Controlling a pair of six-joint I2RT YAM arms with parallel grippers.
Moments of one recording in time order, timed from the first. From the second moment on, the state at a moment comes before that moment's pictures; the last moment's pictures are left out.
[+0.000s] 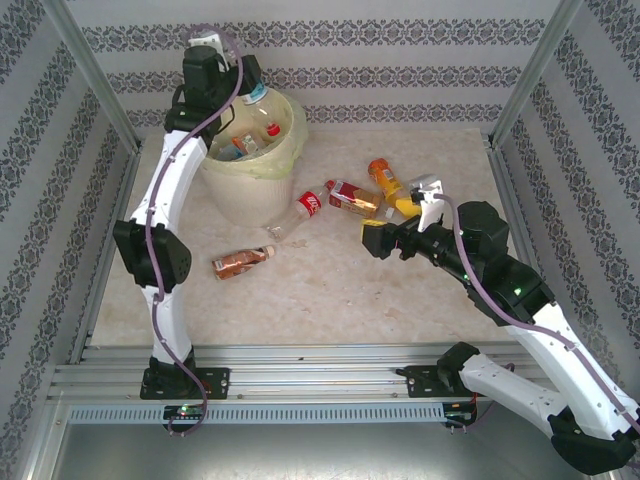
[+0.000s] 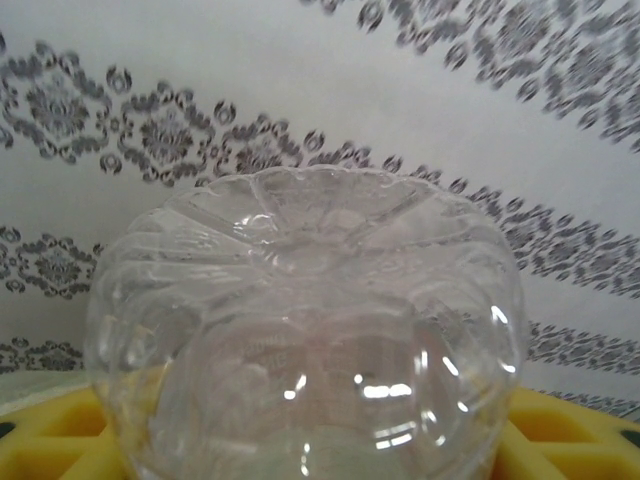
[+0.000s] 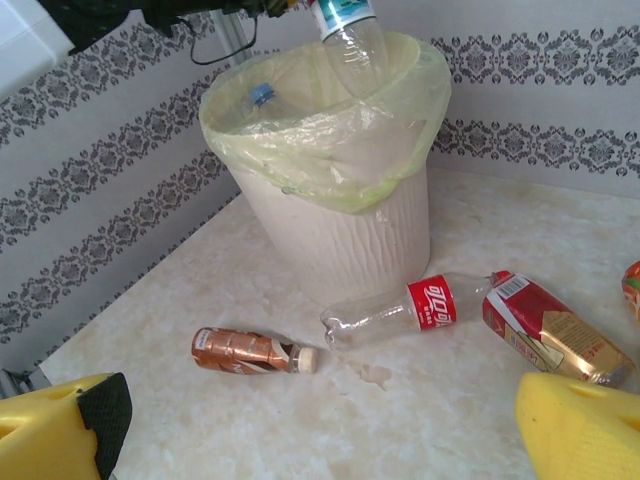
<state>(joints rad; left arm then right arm) -0.15 2.05 2.23 -0.35 0.02 -0.40 0.61 0.80 1.09 -0.55 -0.15 0.26</state>
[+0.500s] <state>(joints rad) -0.15 2.08 2.08 -0.28 0.00 -0.40 0.61 0.87 1.09 -0.62 -0.07 0.27</state>
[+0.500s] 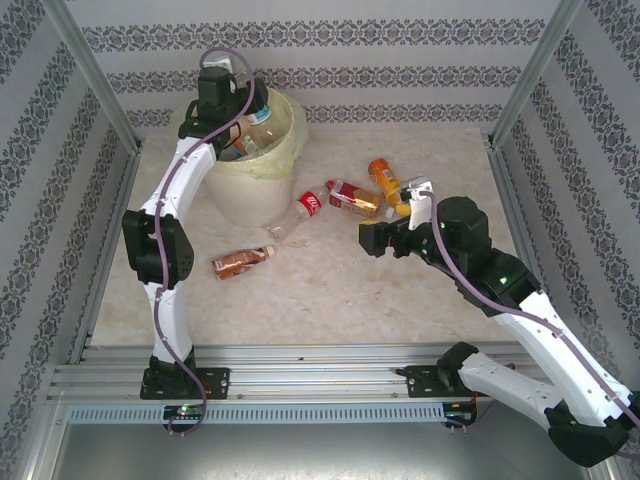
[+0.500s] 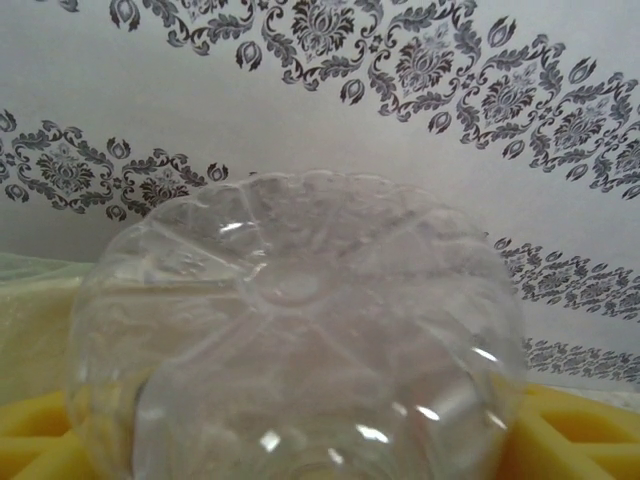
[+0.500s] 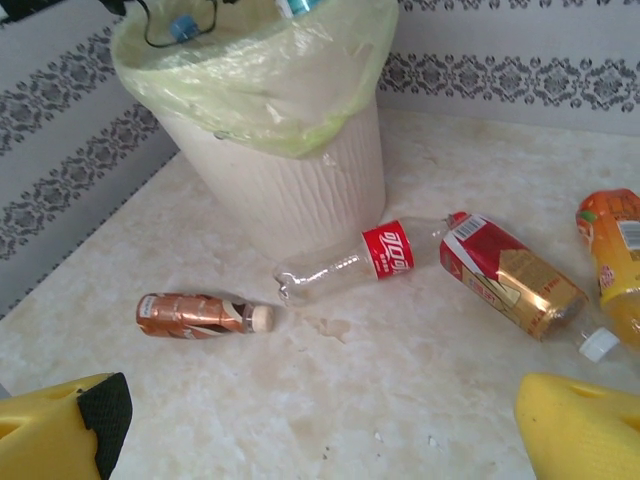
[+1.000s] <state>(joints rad) -0.14 2.05 2.13 -0.35 0.01 -0.39 0.59 0.88 1.06 -0.63 -0.03 0.29</state>
